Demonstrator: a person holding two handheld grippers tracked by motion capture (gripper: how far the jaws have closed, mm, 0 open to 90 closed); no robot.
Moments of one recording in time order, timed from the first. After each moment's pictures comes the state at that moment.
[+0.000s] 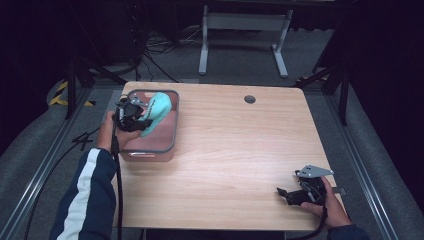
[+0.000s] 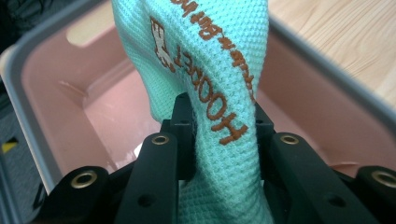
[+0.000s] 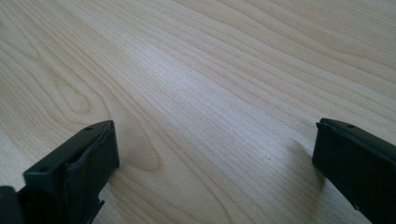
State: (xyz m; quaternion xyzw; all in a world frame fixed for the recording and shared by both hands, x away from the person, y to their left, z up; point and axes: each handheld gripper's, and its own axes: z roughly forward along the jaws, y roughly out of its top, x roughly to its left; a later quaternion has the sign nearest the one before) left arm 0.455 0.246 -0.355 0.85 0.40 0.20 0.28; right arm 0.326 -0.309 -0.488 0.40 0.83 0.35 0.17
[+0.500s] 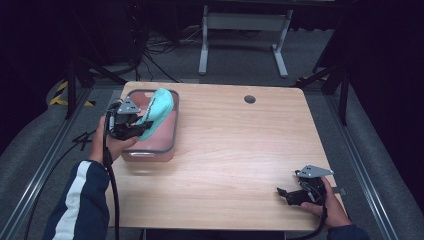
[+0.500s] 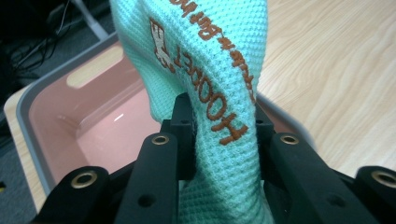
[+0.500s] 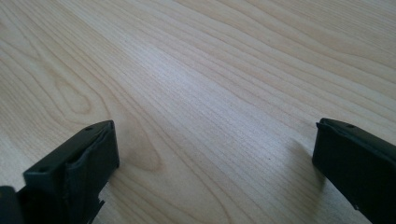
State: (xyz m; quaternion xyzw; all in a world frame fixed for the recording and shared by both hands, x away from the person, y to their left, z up) left arm 0.414 0.242 -0.334 0.84 0.35 0.22 0.35; right arm 0.326 -0.309 -0.488 0.40 0.83 0.35 0.17
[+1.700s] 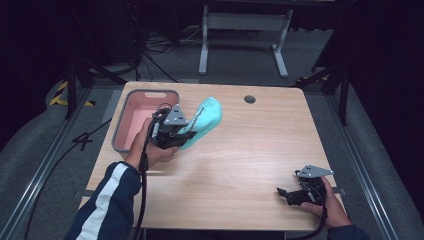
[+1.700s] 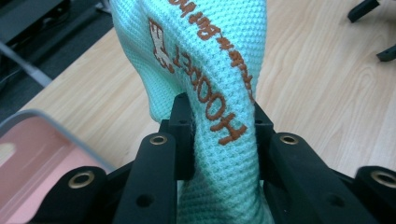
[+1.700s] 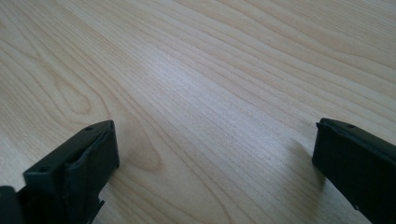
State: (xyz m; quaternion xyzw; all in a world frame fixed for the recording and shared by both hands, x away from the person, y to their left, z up) left arm 0.395 0.128 -0.323 0.89 0.22 0.18 0.36; right arm 0.326 -0.309 -0.488 0.40 0.83 0.35 0.17
